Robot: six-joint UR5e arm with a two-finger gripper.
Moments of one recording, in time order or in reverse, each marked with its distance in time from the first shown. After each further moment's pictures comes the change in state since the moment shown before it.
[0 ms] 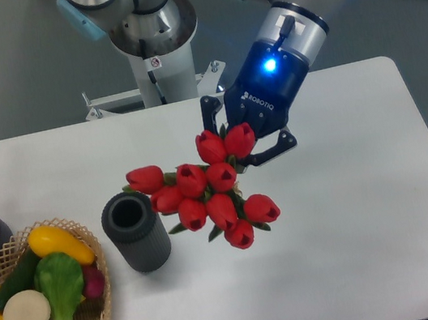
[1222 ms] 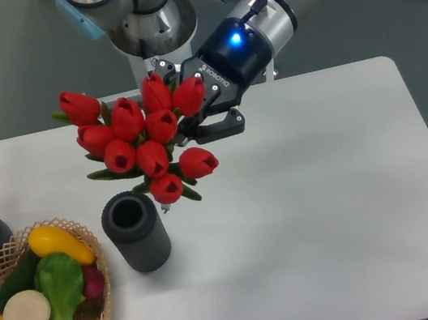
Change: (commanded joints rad) arm -0.037 0.055 -0.103 0.043 -0.186 0.005
